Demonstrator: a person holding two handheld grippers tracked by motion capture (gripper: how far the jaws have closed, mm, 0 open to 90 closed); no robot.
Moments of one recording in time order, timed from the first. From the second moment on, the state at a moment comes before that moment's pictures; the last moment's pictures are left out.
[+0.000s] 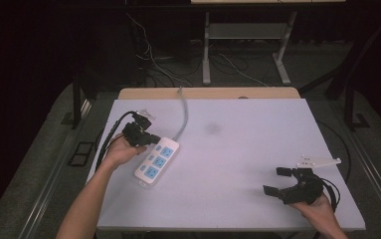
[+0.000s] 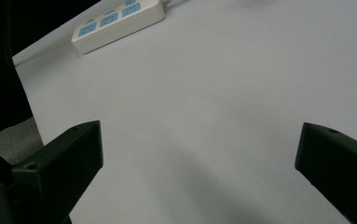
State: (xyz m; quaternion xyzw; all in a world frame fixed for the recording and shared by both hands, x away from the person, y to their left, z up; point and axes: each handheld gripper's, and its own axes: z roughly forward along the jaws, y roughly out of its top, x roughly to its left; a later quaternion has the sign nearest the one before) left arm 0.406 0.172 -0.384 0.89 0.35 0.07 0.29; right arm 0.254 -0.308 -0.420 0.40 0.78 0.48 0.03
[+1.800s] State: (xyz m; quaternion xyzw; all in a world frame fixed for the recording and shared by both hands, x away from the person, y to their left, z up) left arm 0.409 0.175 -0.407 0.87 0.39 0.03 0.30; right arm 0.254 -0.306 -0.420 0.39 0.78 0.48 0.03
